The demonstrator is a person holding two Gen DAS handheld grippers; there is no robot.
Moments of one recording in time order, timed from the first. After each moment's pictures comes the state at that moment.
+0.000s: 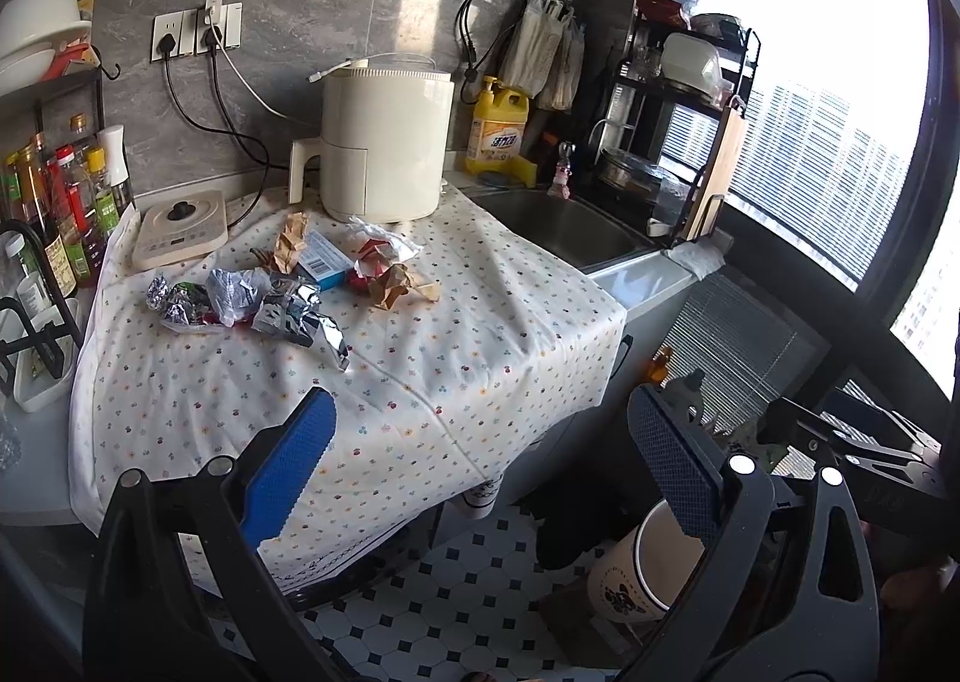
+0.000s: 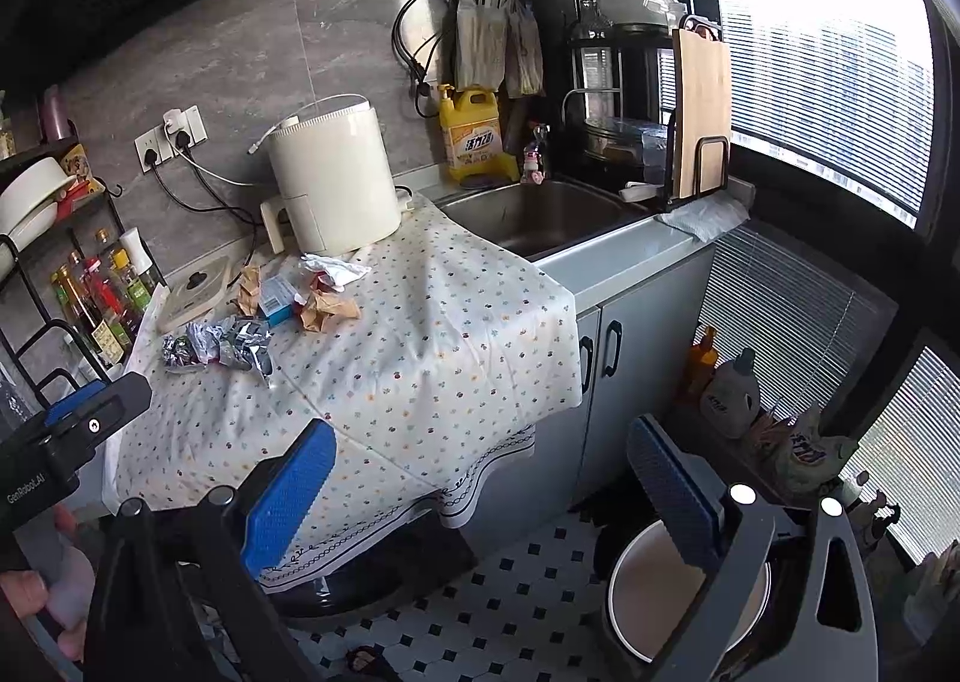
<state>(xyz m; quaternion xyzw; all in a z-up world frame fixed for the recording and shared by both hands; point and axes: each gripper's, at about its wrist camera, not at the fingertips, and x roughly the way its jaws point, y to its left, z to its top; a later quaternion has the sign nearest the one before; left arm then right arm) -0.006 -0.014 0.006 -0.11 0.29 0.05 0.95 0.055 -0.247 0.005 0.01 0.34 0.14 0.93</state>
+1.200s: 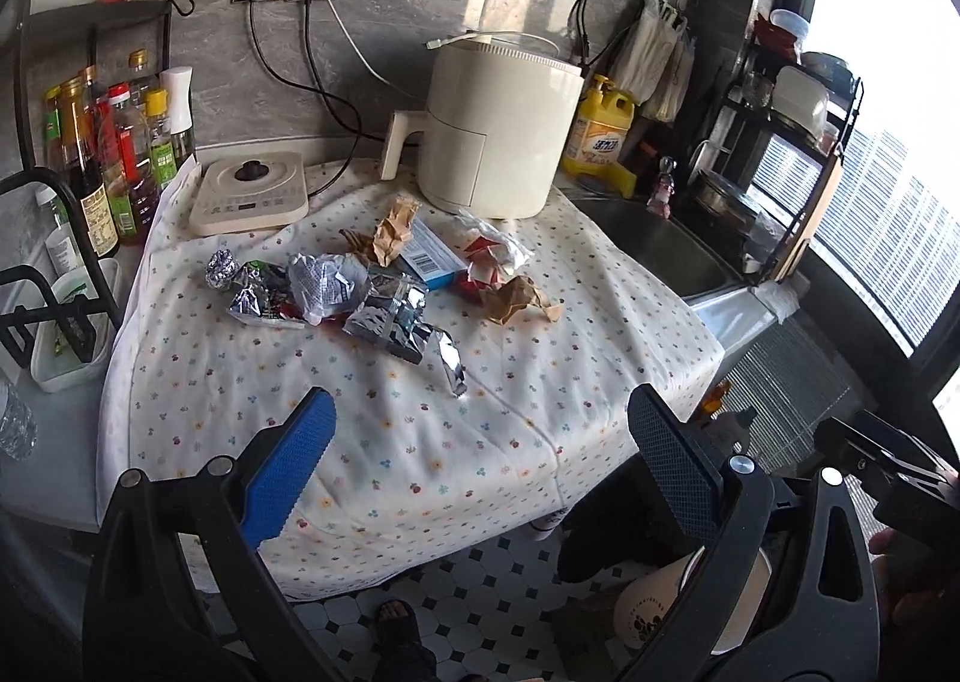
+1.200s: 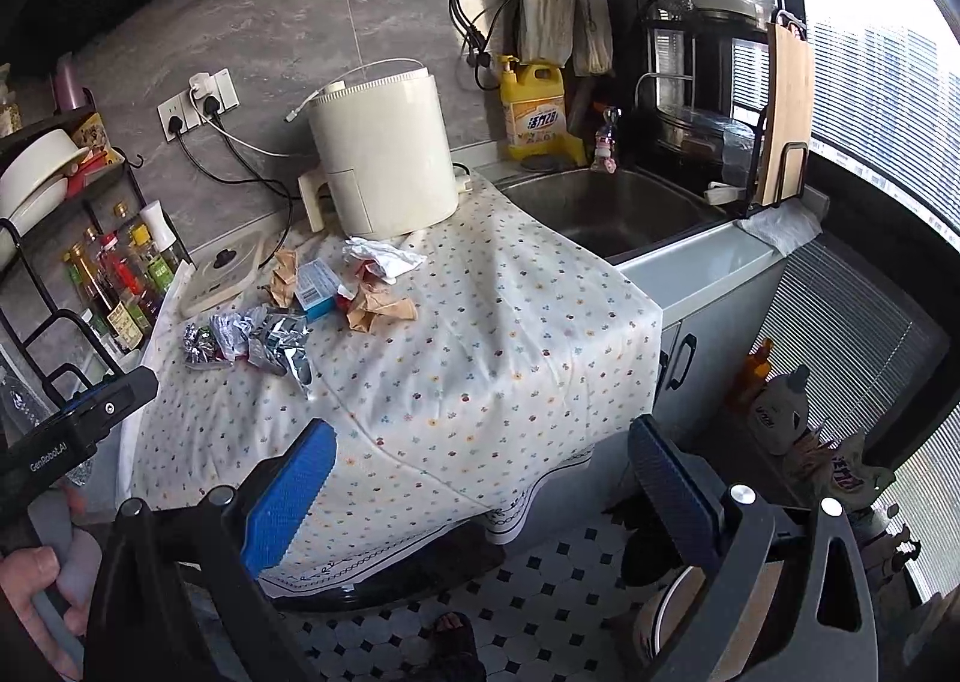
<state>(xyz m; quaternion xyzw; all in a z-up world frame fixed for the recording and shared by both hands) 0.034 0.093 -0.011 -0.16 0.31 0.12 0.93 0.118 -0.165 -0.001 -0.01 0.36 0.20 0.91</state>
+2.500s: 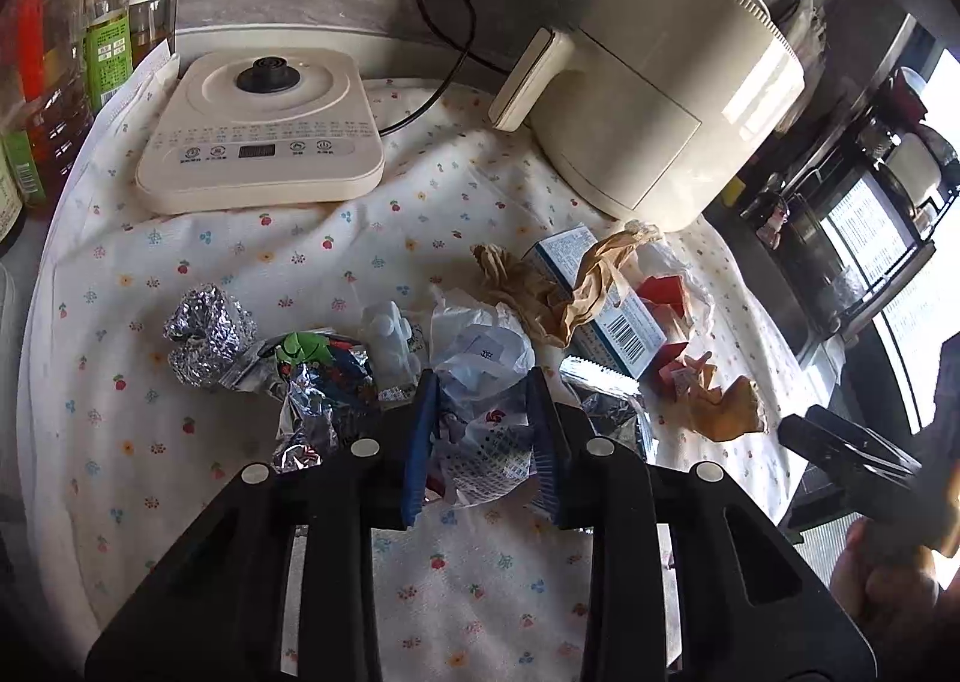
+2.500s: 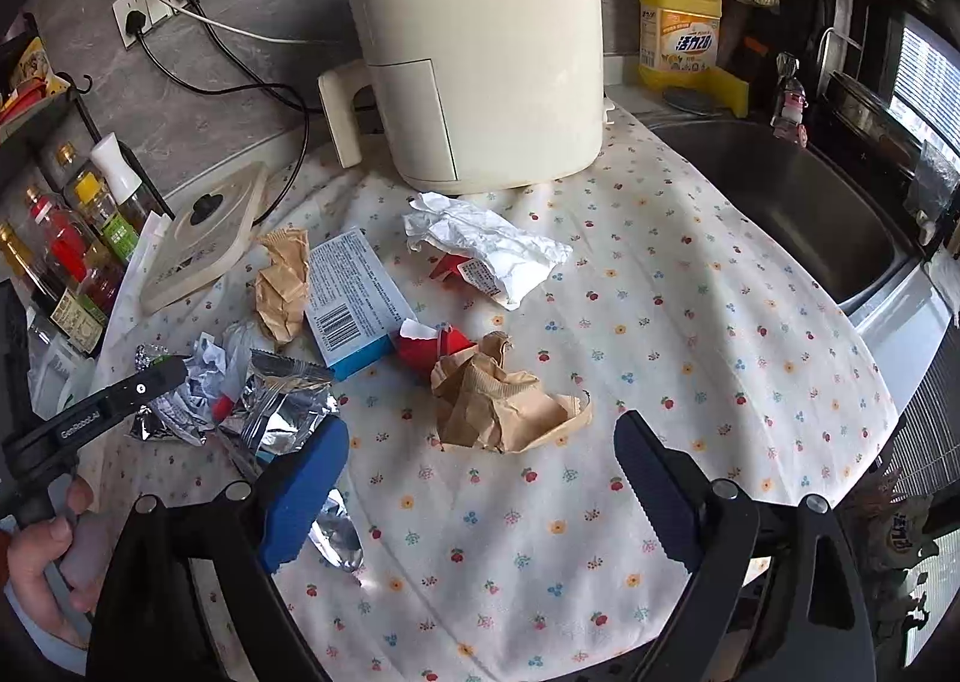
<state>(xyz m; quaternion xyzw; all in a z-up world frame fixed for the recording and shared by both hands) 0.174 0.294 -0.103 -0.25 0.38 0.10 0.88 0.291 0.056 -0.099 -0.06 0.47 0.23 0.85</state>
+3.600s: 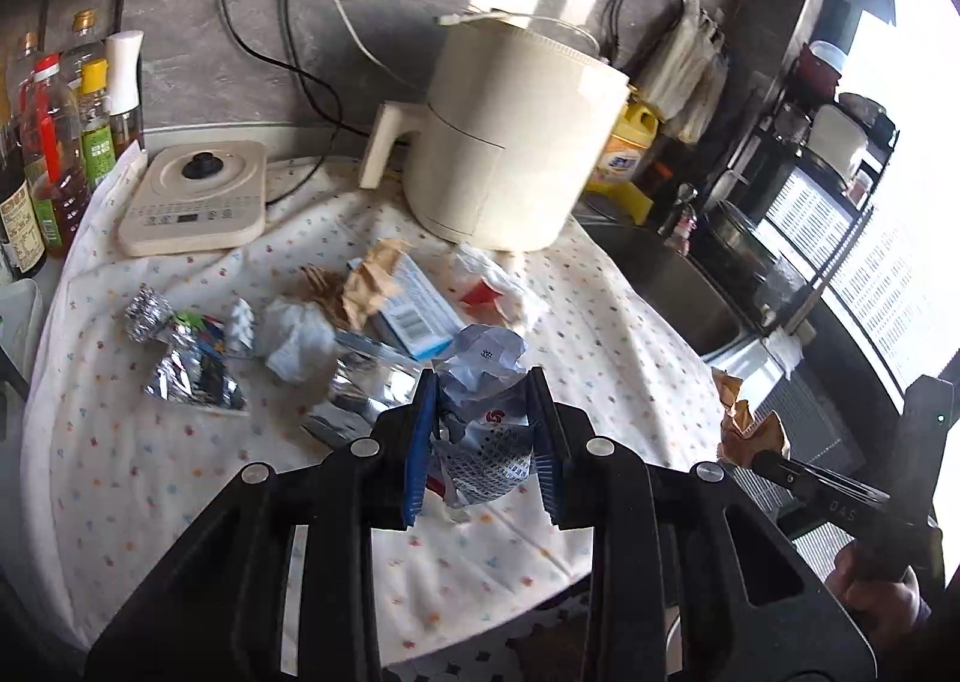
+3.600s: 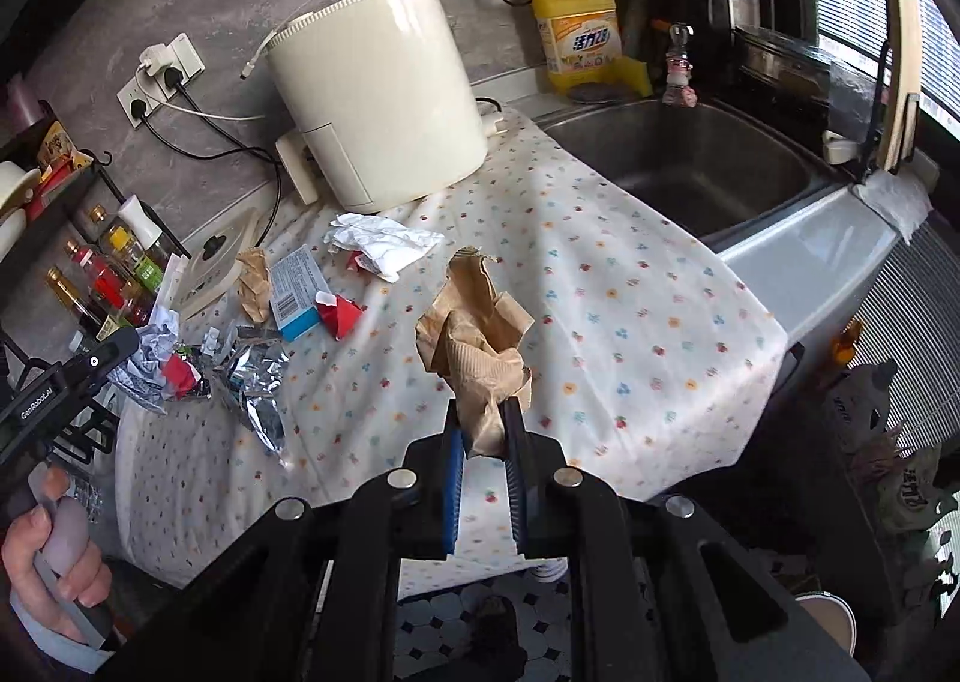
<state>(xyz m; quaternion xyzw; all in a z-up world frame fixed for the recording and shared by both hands) 0.141 0.133 -0.035 -0.21 0.32 0.09 0.92 0.252 -0.147 -0.065 0.03 0.46 0.24 0.86</state>
